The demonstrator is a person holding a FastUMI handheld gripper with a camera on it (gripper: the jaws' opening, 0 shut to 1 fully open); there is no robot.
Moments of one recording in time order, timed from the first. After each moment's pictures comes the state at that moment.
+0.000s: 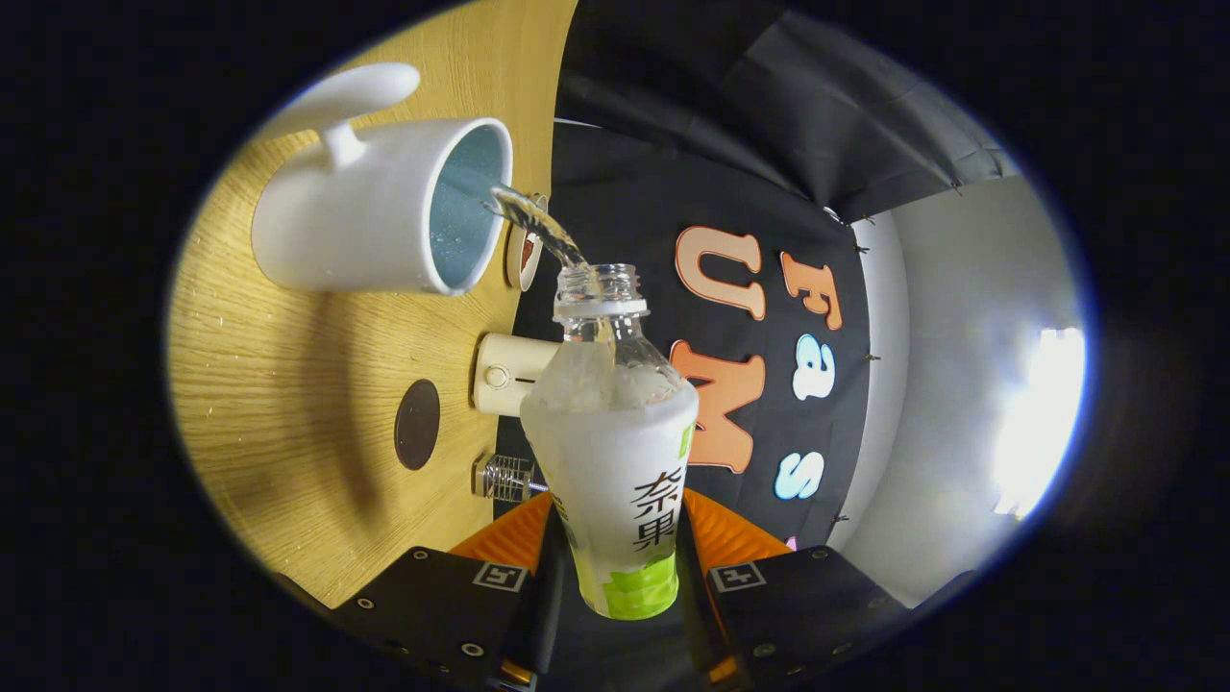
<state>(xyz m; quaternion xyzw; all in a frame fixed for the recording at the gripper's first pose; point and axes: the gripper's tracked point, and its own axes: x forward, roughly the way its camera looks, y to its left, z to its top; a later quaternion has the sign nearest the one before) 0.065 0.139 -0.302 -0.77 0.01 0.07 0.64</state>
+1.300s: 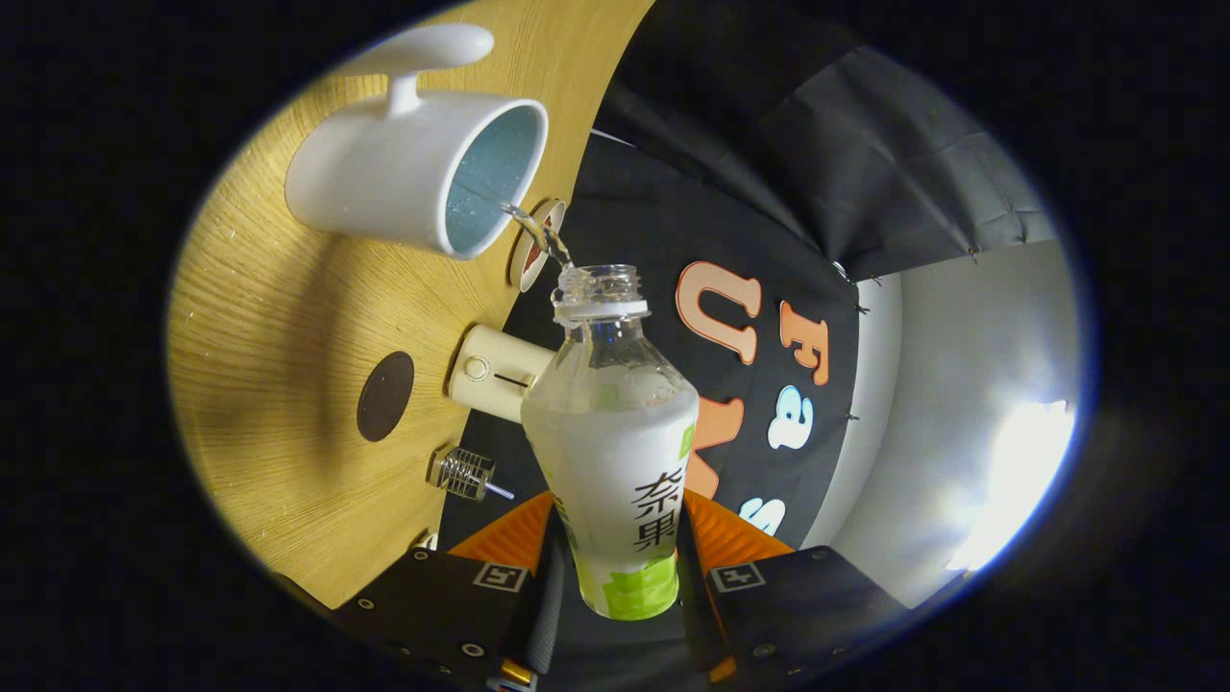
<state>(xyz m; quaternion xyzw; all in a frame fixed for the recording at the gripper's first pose) 0.079 0.148 -0.285 -0.82 -0.05 0.08 0.56</state>
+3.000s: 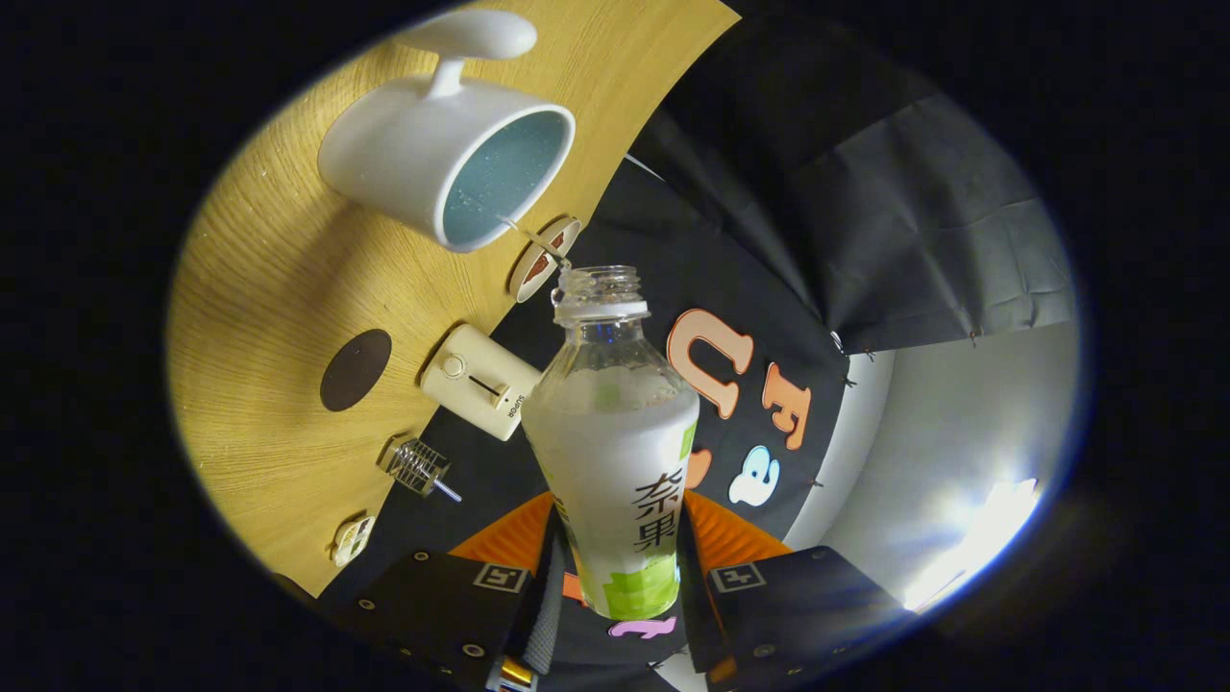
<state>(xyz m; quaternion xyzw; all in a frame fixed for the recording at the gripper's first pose) 0.084 0.174 -0.267 -0.87 -0.11 0.12 0.47</state>
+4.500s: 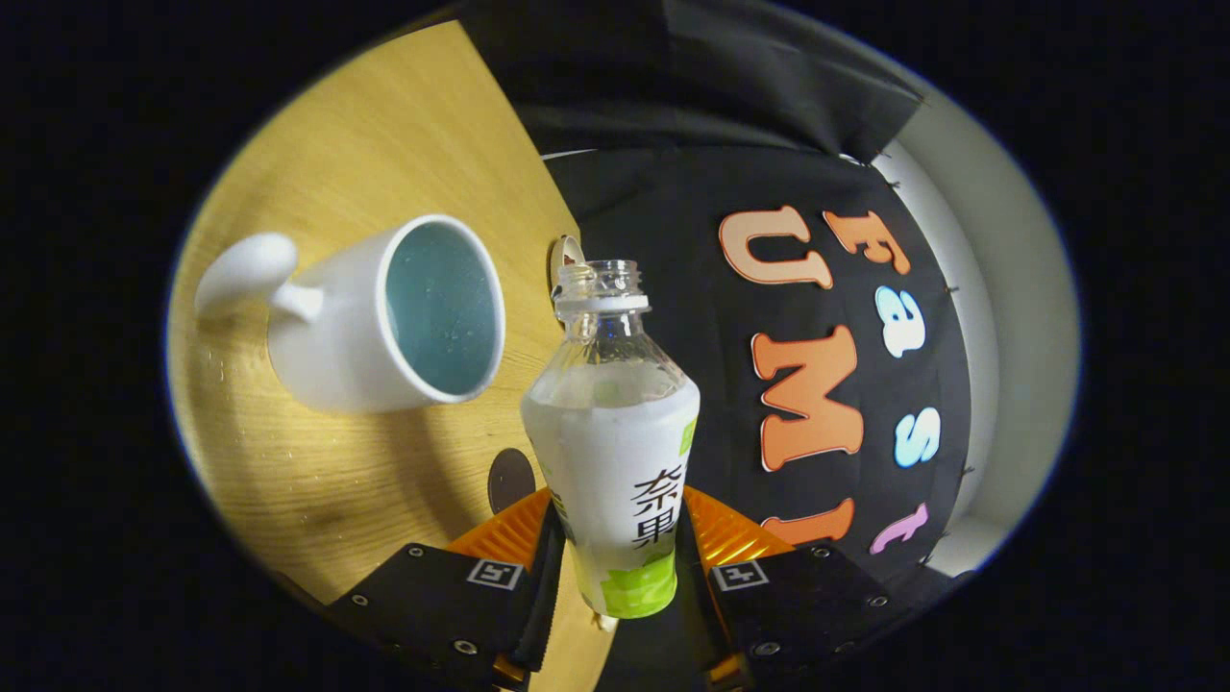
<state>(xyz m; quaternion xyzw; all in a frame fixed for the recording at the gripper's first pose) 0.070 0.153 -0.343 -0.62 0.12 0.17 0.75</state>
